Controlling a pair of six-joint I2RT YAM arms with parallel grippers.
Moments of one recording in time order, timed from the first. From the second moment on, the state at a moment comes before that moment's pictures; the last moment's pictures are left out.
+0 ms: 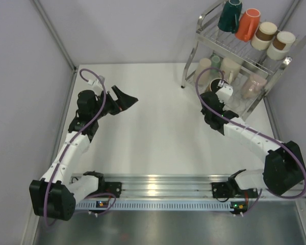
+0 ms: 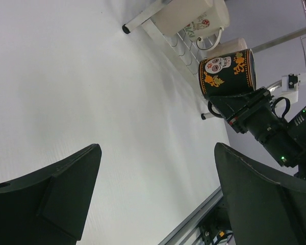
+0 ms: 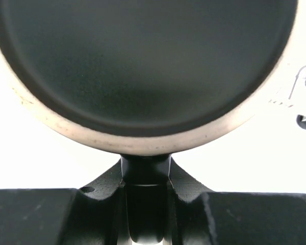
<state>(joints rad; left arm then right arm) -0.15 1.05 0.82 -0.05 0.52 -0.73 0.51 1.31 0.88 -0.24 0.67 0.71</state>
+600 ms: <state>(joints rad) -0.15 1.04 0.87 -0.12 0.50 -0.69 0.36 1.41 0.90 -0.23 0.70 0.64</state>
